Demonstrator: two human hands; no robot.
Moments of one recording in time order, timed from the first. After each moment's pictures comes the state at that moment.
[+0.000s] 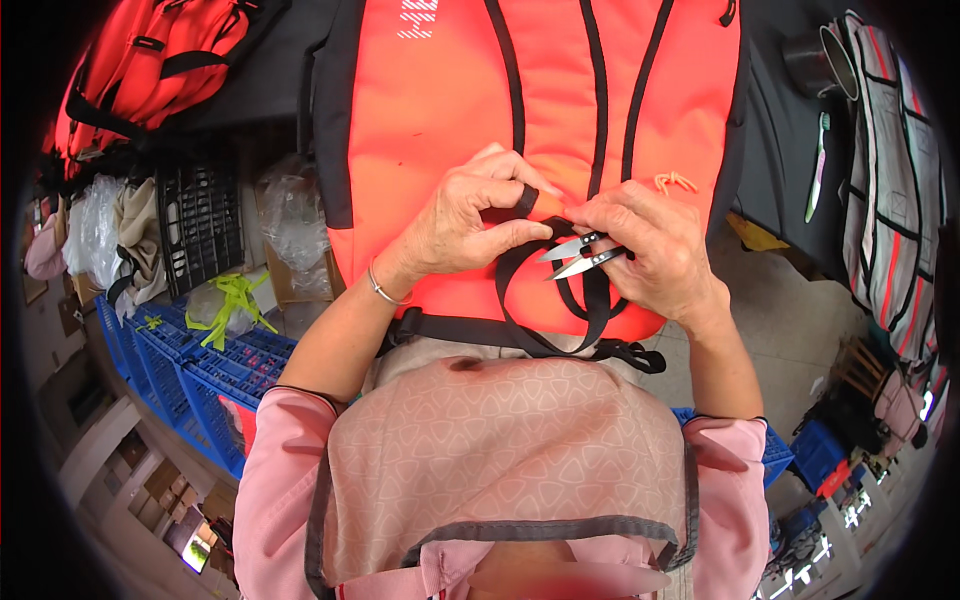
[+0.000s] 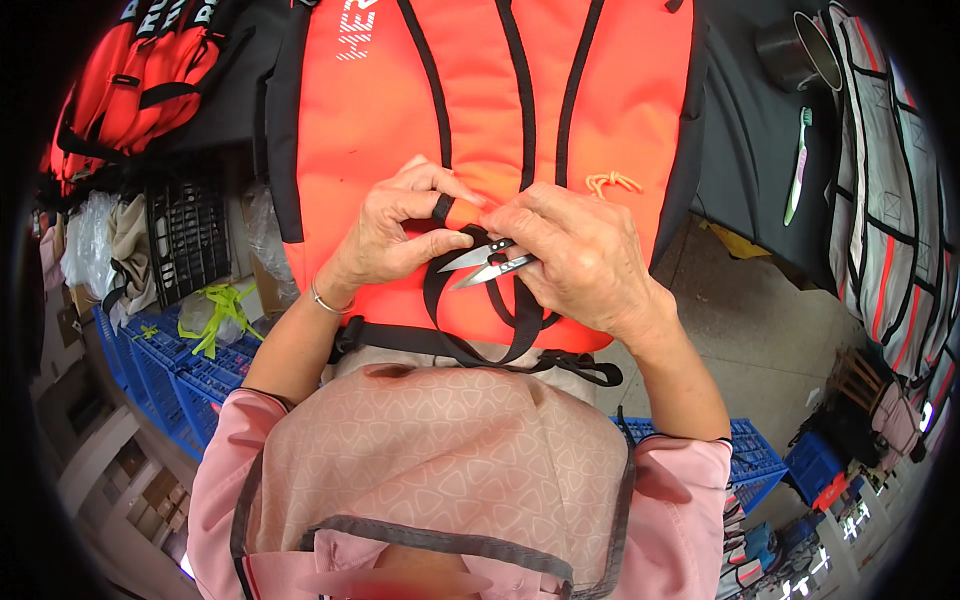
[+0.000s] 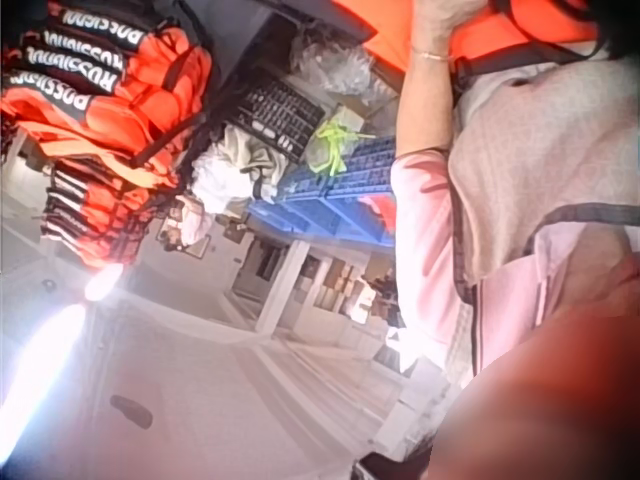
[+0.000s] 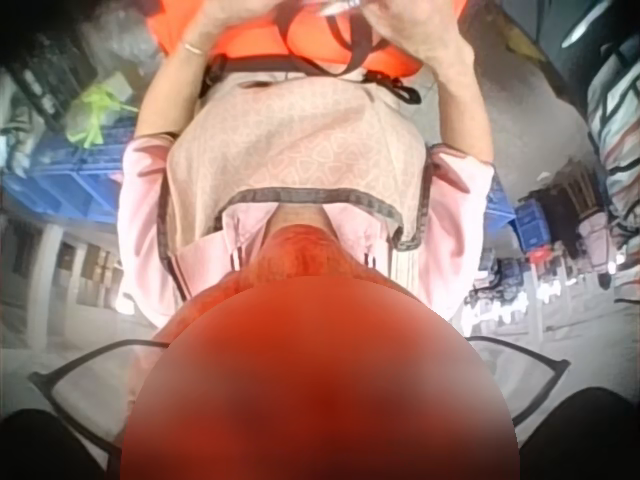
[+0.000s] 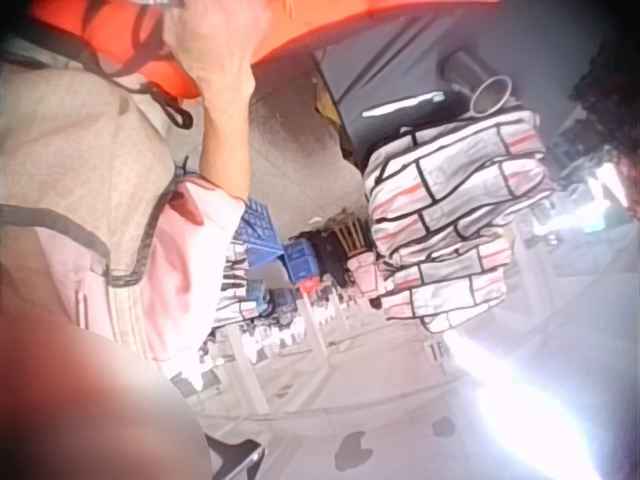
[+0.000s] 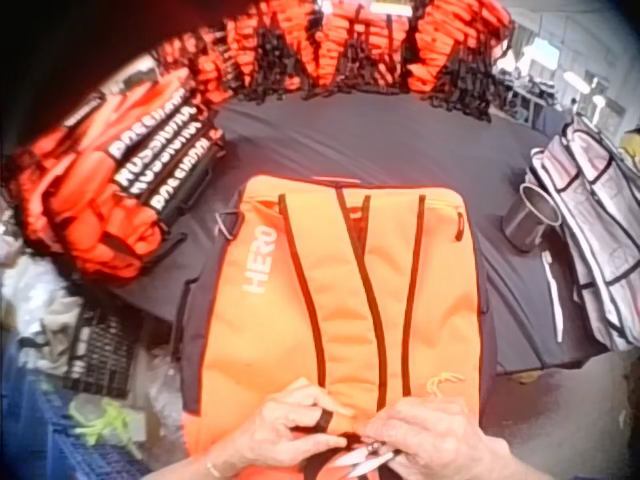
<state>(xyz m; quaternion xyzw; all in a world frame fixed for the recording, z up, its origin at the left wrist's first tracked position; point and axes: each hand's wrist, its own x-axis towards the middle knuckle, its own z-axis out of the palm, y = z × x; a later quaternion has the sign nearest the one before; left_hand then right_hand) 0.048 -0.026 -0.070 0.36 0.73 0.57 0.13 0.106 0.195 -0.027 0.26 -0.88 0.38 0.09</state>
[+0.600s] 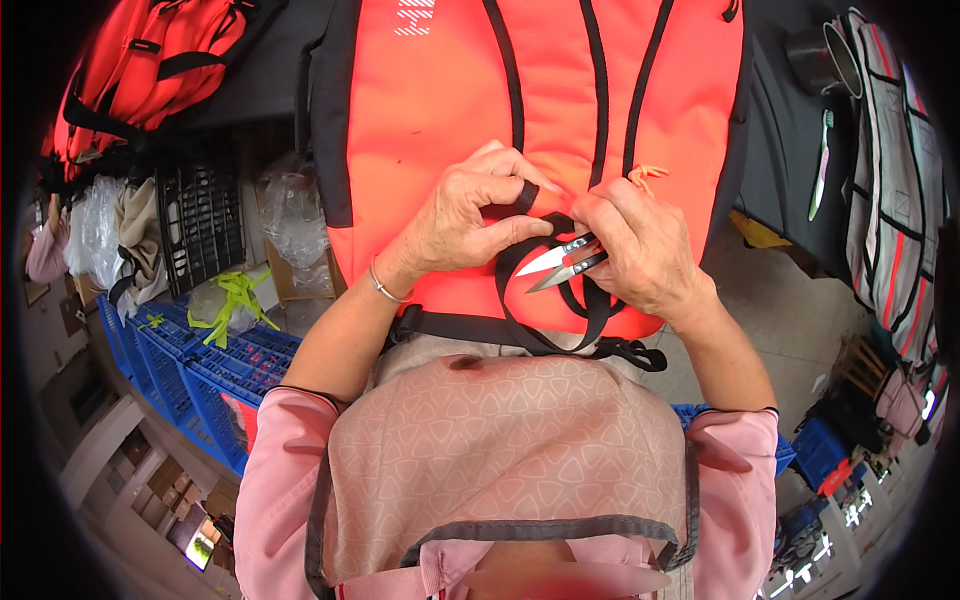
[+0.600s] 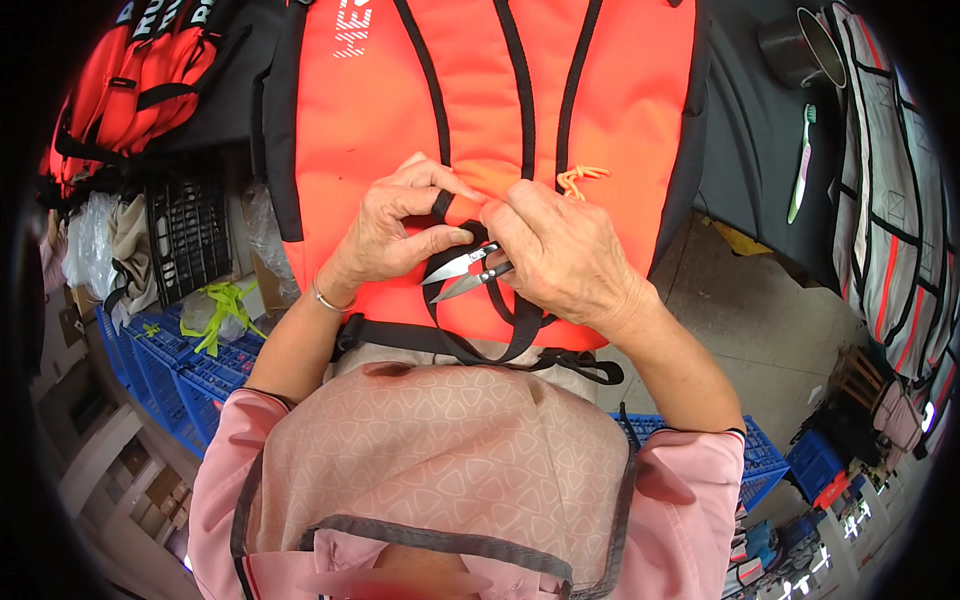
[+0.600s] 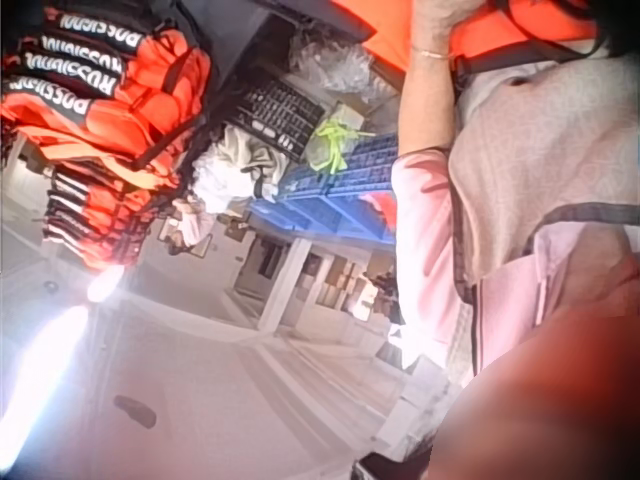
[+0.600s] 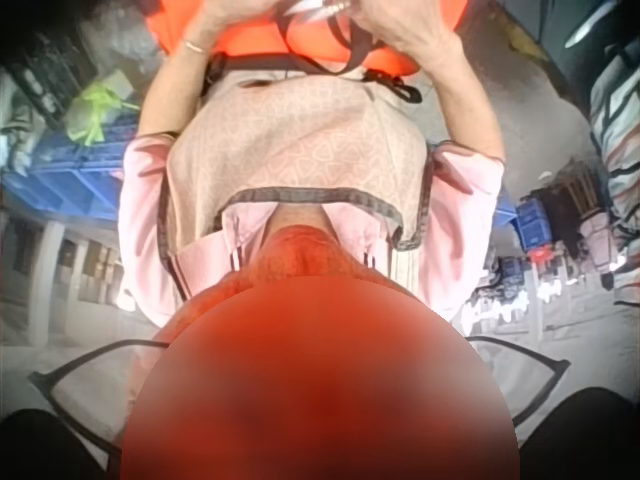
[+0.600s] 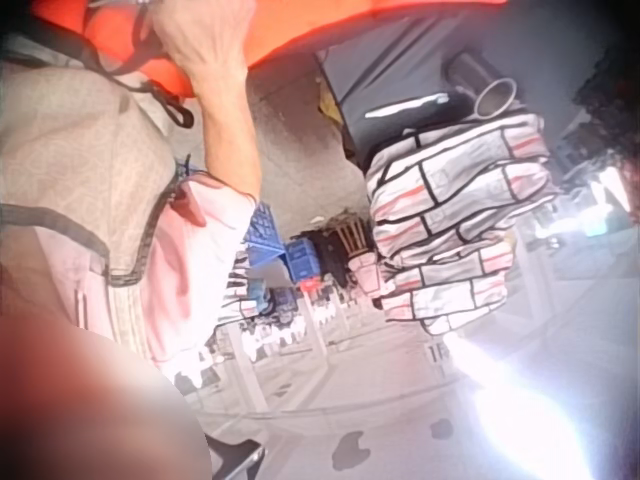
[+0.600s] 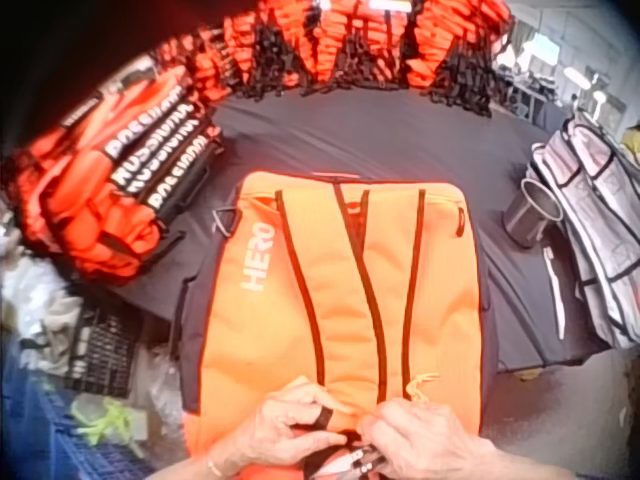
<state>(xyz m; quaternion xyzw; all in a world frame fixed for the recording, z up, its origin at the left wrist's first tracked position) 0.047 -0.026 -0.072 0.37 0.73 0.56 0.13 0.109 0.187 -0.036 0.29 -0.92 0.26 0.11</state>
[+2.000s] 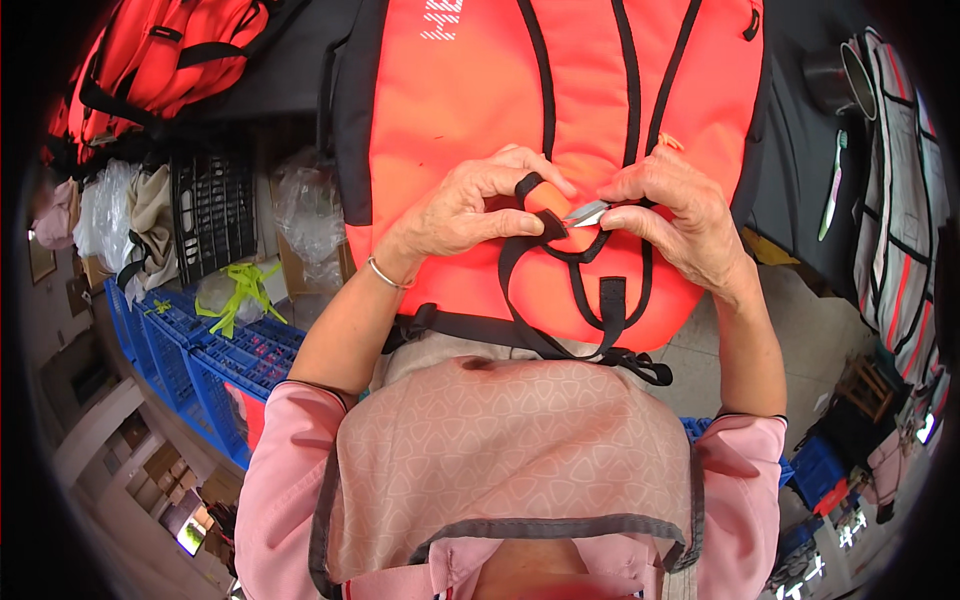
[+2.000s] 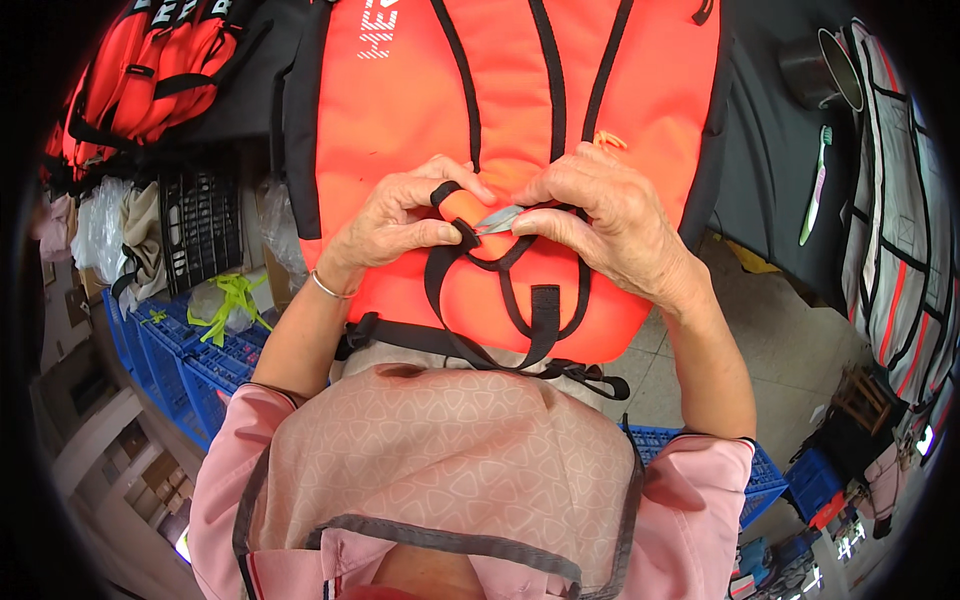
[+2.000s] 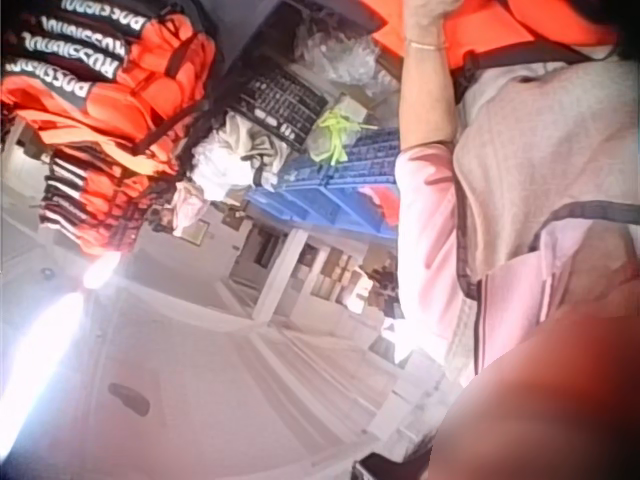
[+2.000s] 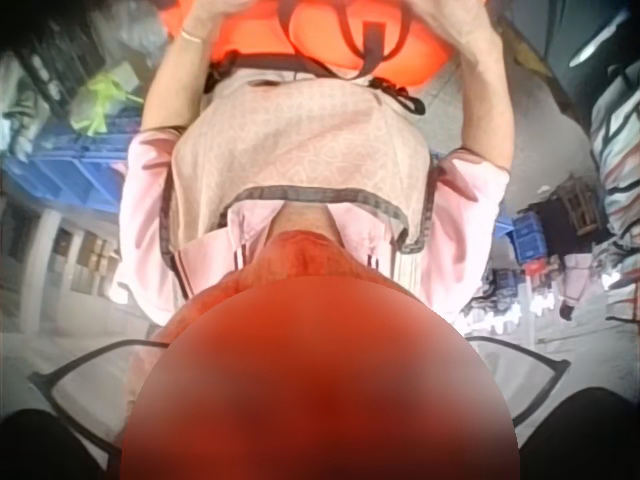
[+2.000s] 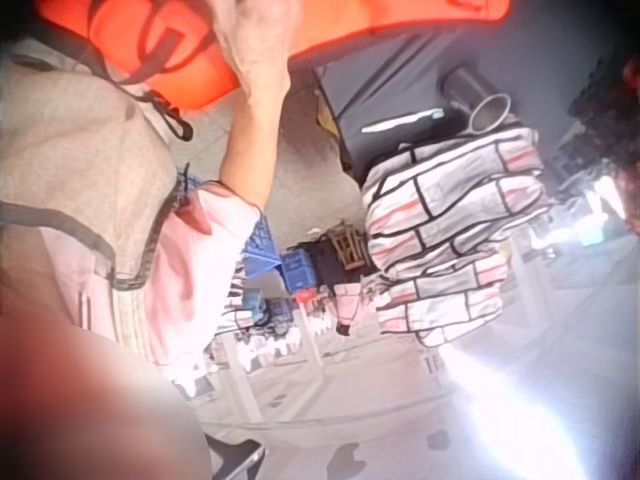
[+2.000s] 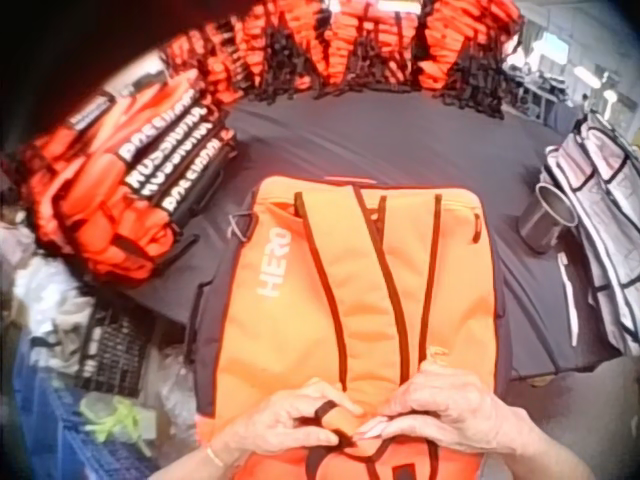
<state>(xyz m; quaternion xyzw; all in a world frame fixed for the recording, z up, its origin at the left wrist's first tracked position) 0.030 -0.039 -0.081 0.36 0.61 0.65 0.25 0.073 0.215 -0.023 0.25 -0.86 0.45 -0.03</state>
